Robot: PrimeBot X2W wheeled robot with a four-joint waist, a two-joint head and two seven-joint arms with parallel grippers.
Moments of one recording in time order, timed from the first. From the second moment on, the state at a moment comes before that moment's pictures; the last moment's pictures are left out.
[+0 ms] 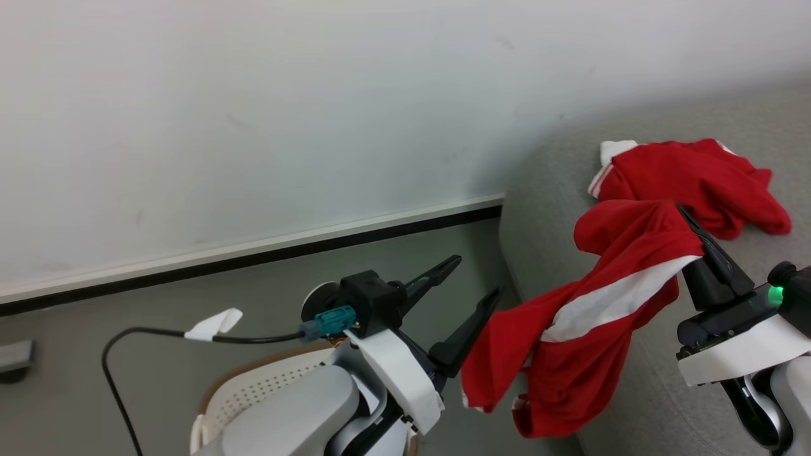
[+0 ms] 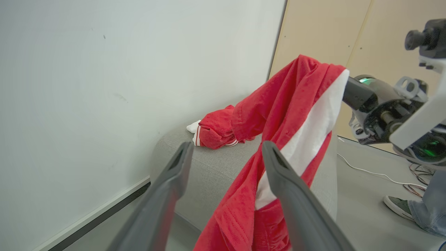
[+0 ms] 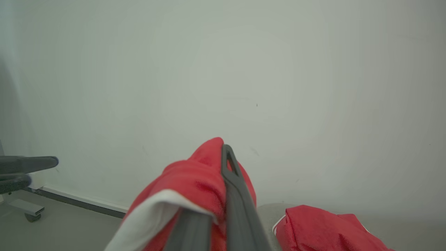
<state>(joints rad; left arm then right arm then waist) -0.71 0.28 -1.03 0.26 -0.76 0.02 -0.25 -0.43 -0.43 0.41 0.20 0.55 0.13 -0.26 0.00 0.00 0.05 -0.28</state>
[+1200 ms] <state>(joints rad) -0.82 0.30 -1.04 0.26 -0.68 -0.01 -0.18 -0.71 -0.64 0.27 0.27 0.81 0.13 -0.25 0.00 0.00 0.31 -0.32</state>
